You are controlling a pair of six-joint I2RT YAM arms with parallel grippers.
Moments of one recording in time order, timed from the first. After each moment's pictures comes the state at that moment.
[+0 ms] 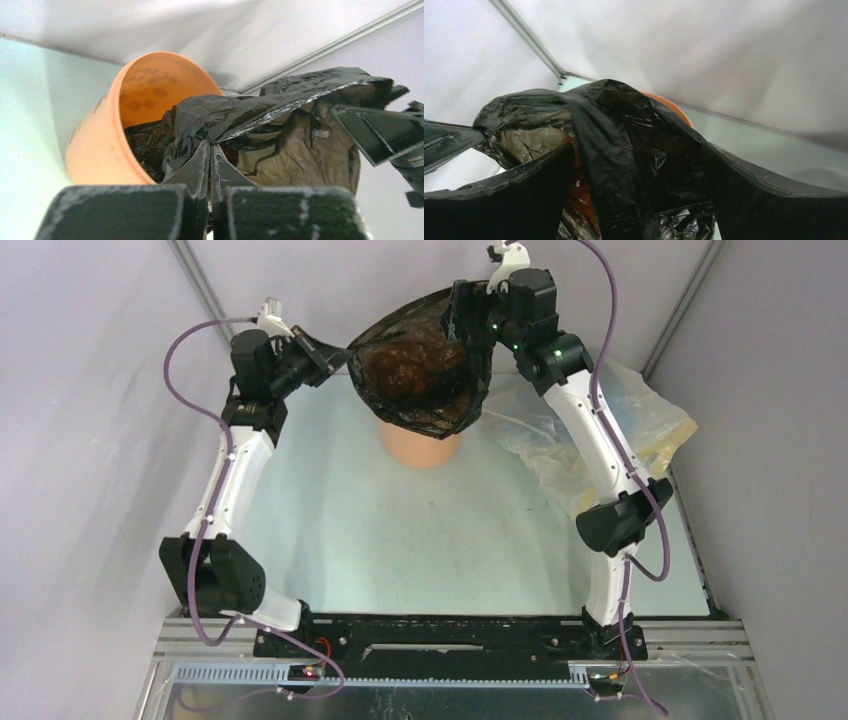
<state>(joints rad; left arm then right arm) -0.04 1.46 1.49 -0.12 0.47 -0.77 0.48 1.98 2.36 -0.52 -0.07 0.25</state>
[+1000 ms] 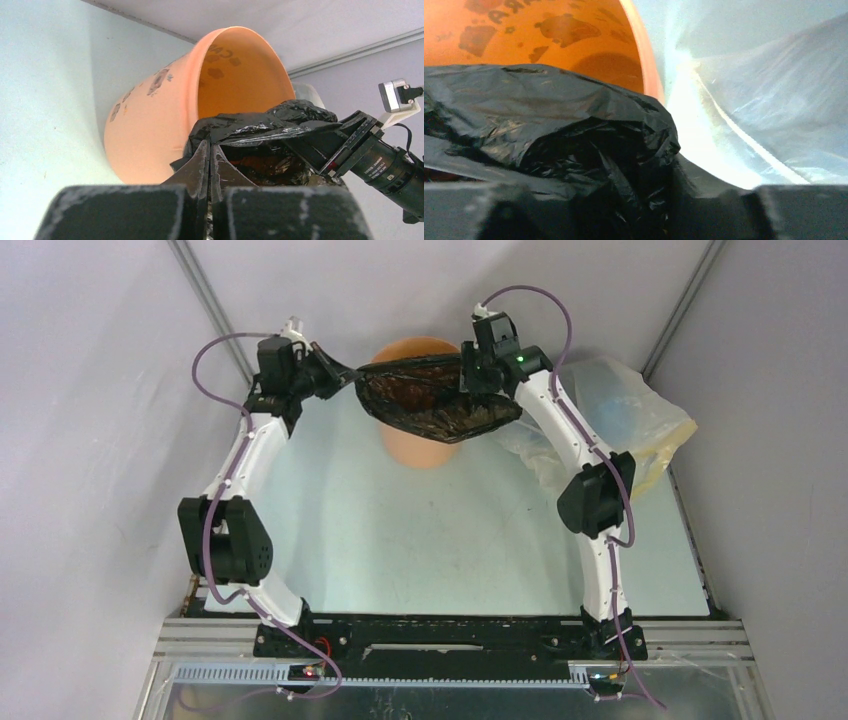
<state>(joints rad) -0.04 1.65 1.49 -0.18 0.42 -0.71 0.46 2.17 2.29 -0.82 0.07 0.36</state>
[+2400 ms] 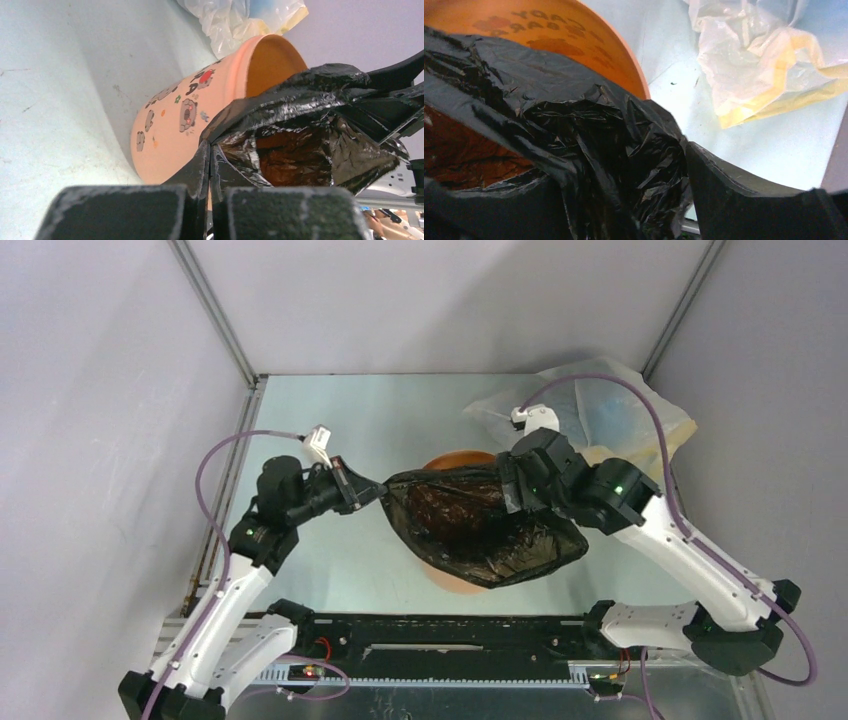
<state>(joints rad) -0.34 0.79 0.74 -0.28 0.46 -0.72 0.89 1.19 1.44 -1.12 0.47 0.43</state>
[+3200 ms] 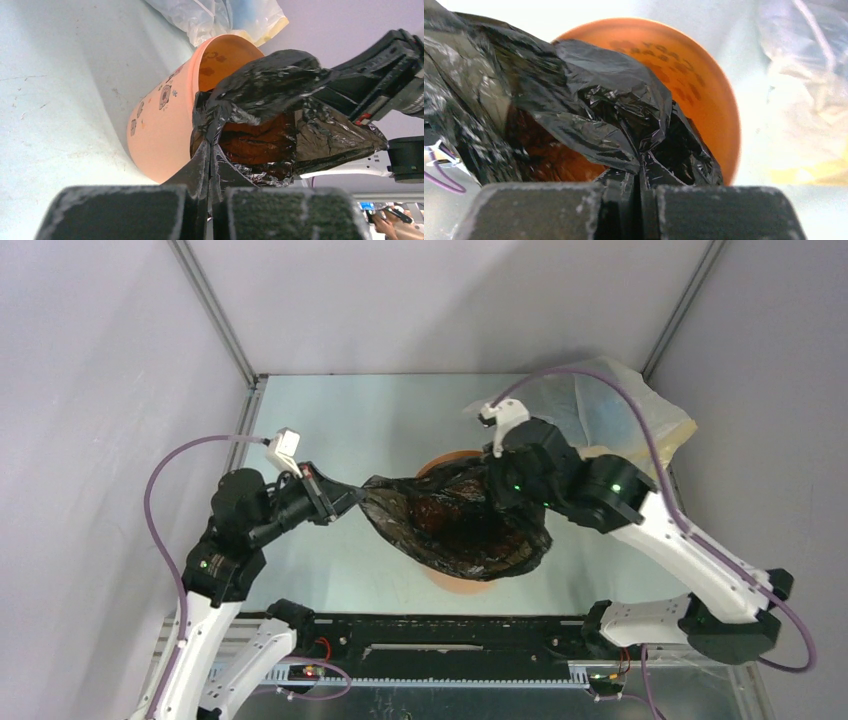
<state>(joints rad) -0.34 0.64 0.96 -0.60 0.41 -0.67 0.97 1.21 1.57 -1.03 0.30 0.33</state>
